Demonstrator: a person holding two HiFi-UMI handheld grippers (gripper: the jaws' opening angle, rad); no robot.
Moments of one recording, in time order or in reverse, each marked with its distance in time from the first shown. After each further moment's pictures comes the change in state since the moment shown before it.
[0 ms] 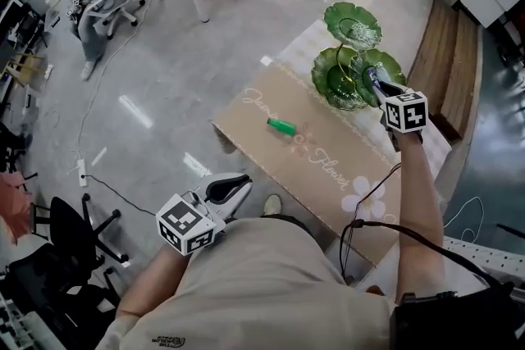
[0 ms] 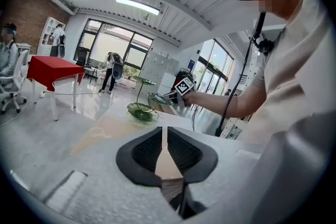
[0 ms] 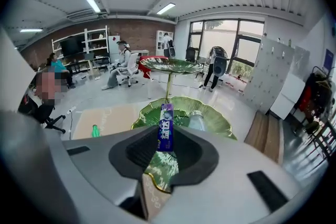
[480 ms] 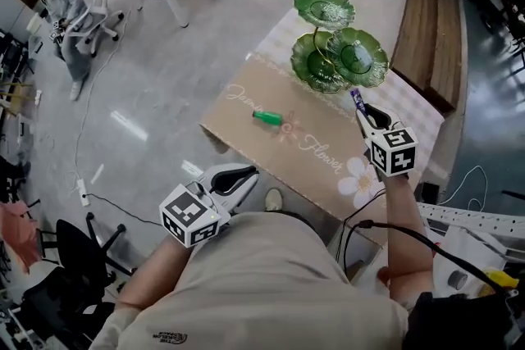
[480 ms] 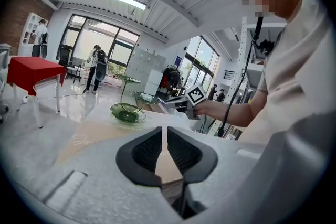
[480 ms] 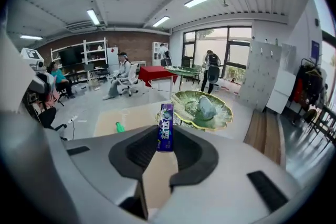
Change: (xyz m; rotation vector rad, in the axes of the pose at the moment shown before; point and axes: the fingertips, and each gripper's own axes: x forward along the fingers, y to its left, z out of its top) left arm 0.030 -0.028 0.008 0.074 0.039 -0.143; right arm -0.091 0.073 -0.060 0.068 -0.122 -0.027
